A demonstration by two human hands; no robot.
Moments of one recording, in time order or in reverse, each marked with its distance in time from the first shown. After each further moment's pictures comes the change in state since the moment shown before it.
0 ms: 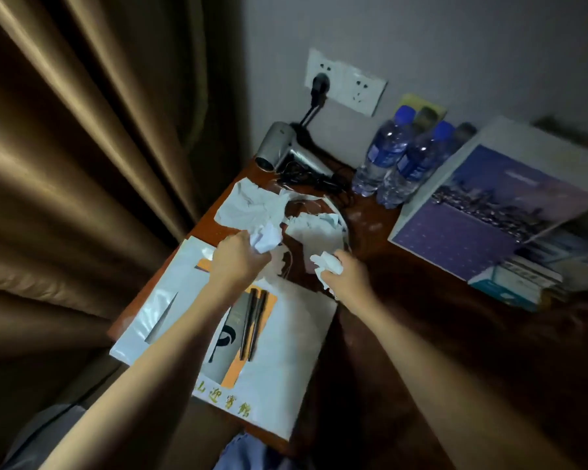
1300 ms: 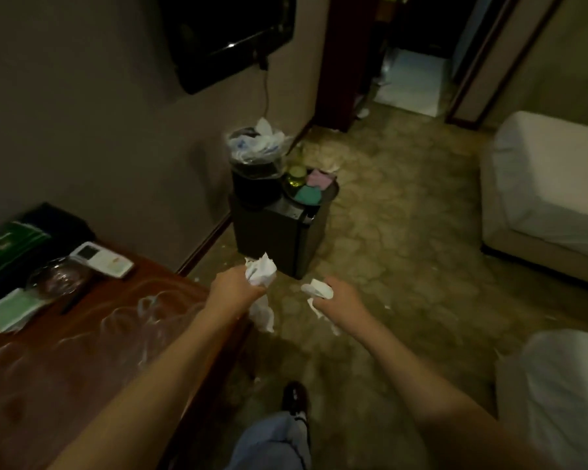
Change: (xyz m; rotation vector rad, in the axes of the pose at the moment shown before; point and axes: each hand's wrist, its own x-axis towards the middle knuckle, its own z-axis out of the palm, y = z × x) left_hand -0.711 0.370 0.421 0.451 -1.015 1.332; right_hand -0.710 0.485 -0.282 0.447 1.102 0.919
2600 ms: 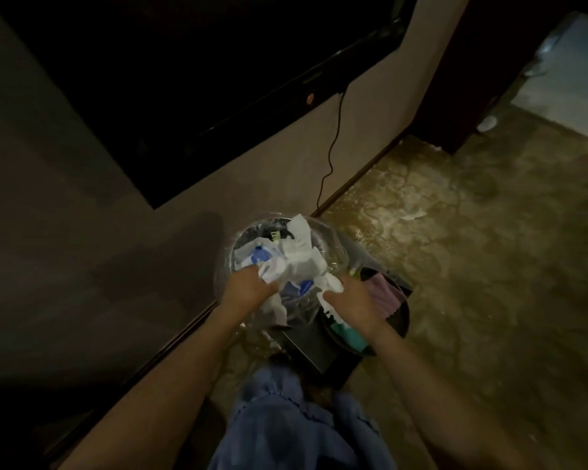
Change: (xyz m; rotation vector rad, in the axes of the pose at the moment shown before) left_hand 0.620 0.150 -0.103 -0.052 0.004 -0.307; right_hand 0.671 -0.129 -0.127 0.050 -0.266 -0.014
